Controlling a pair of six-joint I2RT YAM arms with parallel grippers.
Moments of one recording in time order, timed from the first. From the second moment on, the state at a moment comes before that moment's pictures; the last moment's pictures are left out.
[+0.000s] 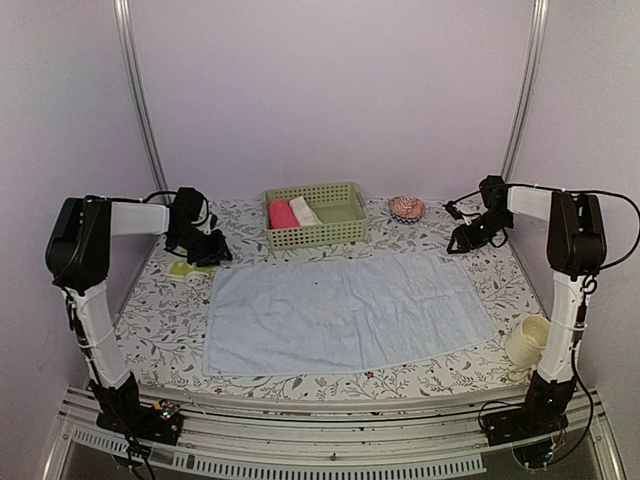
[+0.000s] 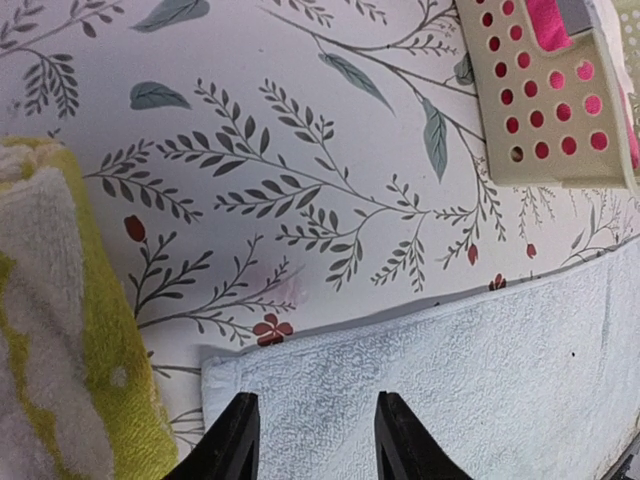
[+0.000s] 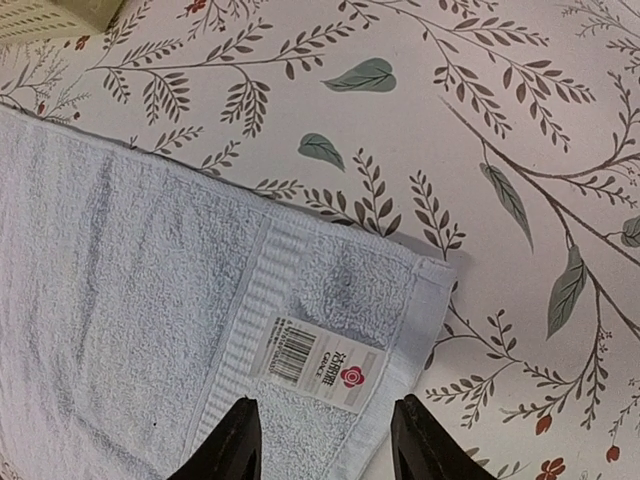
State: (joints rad) left arm -0.16 1.96 1.31 -0.43 0.24 -0.35; right arm 0.01 2.13 1.65 -0.74 -0.39 -0.41
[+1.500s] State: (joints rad) left arm -0.19 1.91 1.22 -0.38 0.23 -0.34; right arm 0.01 2.34 1.83 -0.68 -0.30 -0.32
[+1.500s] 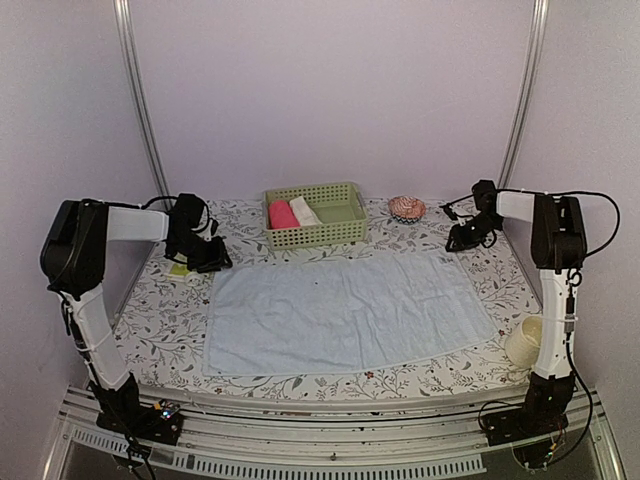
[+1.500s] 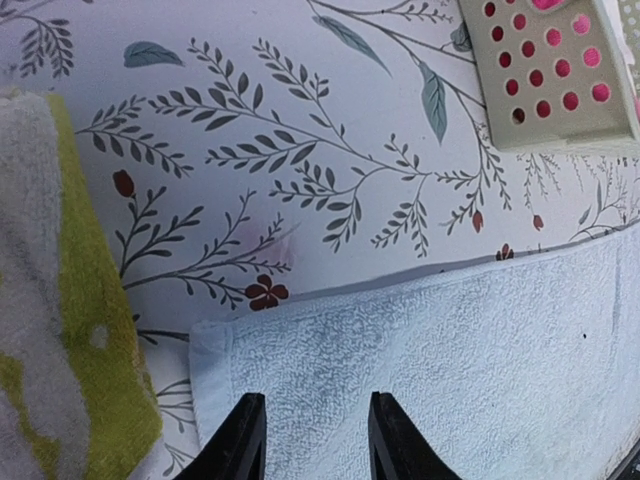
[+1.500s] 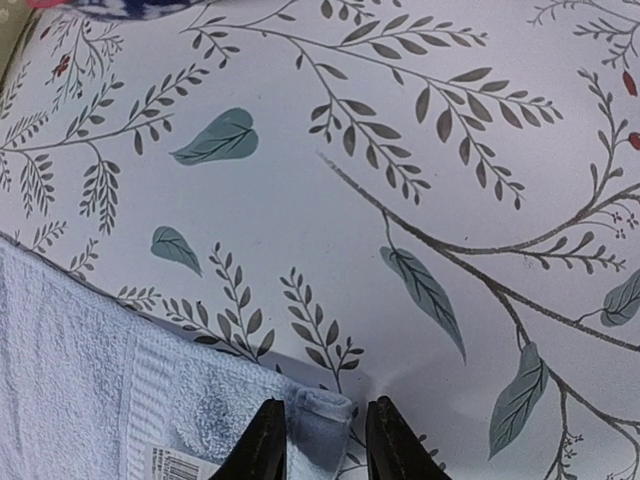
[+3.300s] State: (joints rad) left arm -0.19 1.71 1.12 -0.35 0.09 -0.31; right arm -0.07 2.20 1.75 -0.69 -0.40 -0.33
